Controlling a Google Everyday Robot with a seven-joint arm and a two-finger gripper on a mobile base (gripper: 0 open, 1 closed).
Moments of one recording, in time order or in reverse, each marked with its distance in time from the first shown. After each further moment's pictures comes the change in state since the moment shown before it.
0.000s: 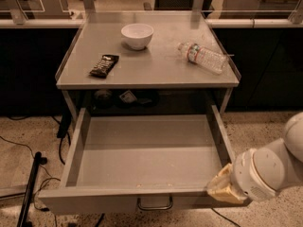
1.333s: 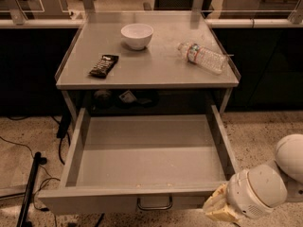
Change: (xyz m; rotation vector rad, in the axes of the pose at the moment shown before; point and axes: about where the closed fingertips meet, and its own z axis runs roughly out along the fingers) arm 0.035 0.027 0.053 -0.165 -0.055 -0.051
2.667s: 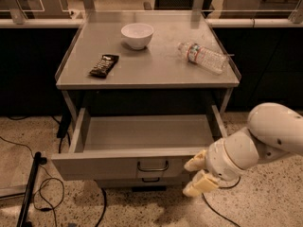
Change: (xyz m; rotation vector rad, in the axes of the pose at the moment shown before) arm -0.061 -0.056 0.005 0.005 -0.051 -0.076
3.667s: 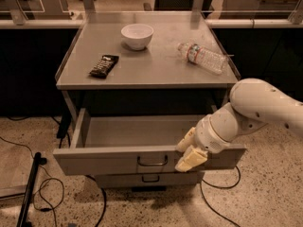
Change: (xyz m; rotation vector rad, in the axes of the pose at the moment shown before) arm -0.041 -0.070 -0.002 0.063 0.032 -0.078
